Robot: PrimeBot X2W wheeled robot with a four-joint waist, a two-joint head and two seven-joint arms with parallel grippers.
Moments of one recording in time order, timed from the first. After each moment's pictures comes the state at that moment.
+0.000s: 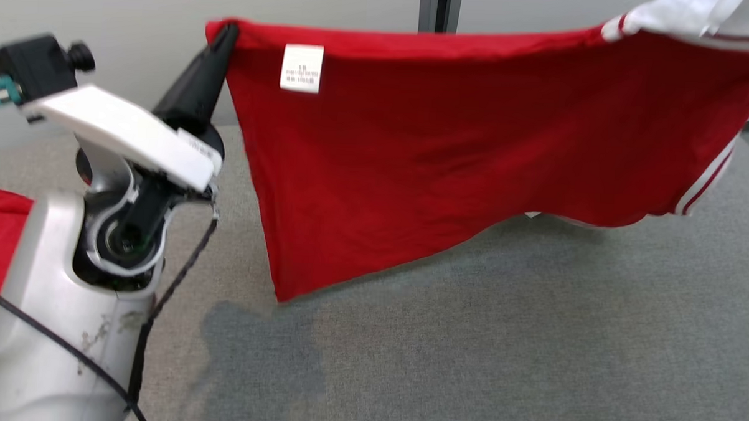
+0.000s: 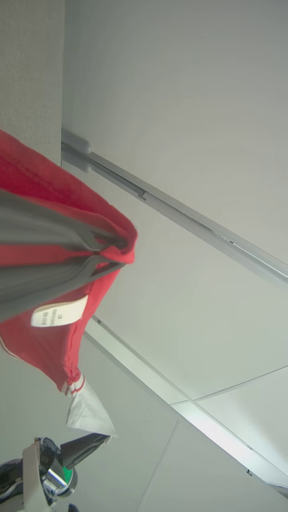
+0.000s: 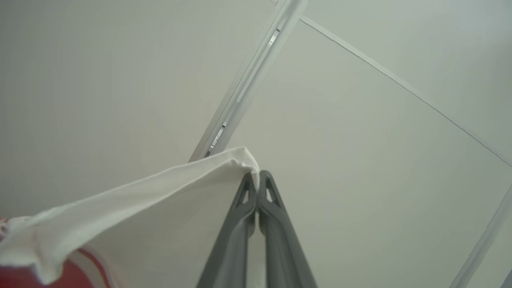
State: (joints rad) left arm -0.58 0.18 -0.18 0.04 -1.05 0.06 0.30; right arm -0.86 -0.61 0.31 0.26 0.22 0.13 -0.08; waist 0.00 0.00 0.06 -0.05
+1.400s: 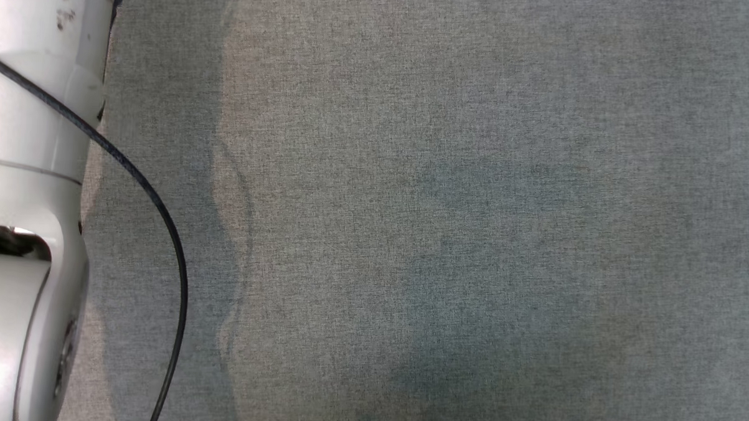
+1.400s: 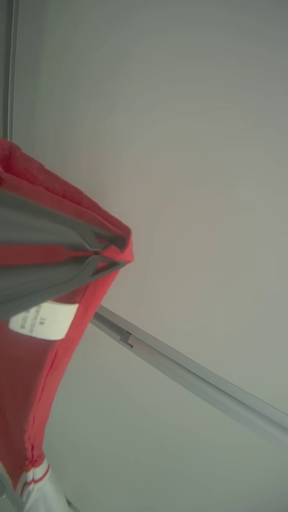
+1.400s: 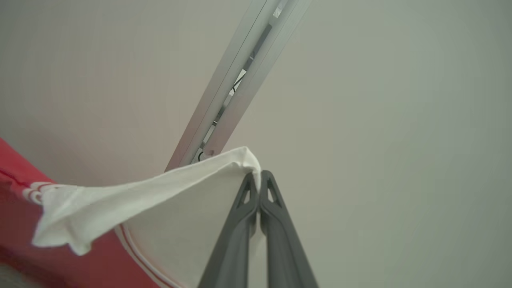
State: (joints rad) left arm -1.52 0.08 -0.25 0.99 -0.69 -0.10 -0.26; right arm -1.53 -0.40 0.33 0.75 -0.03 0.13 -0.26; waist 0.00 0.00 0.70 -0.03
